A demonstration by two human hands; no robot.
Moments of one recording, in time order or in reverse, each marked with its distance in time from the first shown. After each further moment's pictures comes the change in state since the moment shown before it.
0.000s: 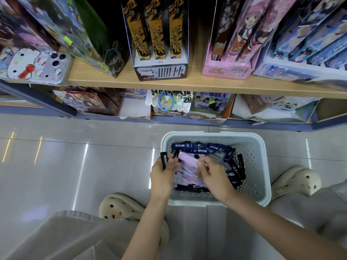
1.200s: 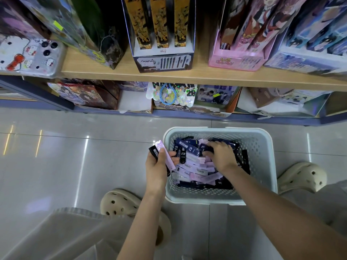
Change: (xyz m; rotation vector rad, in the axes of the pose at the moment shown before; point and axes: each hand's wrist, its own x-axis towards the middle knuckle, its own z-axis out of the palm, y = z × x) left_hand 0.012 0.009 -0.011 -0.077 0.057 -0.041; right_hand 0.069 0.049 -0.004 -0.566 -0.038 0.071
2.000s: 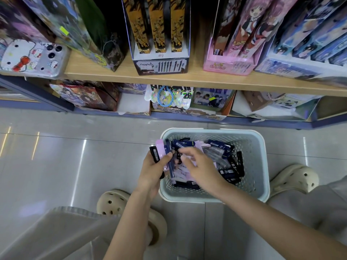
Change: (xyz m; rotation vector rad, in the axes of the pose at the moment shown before) left_hand -0.002 0.007 -0.010 -0.034 -0.201 -0.085; right_hand -0.072 -0.086 -0.047 0.587 -0.095 -0.165
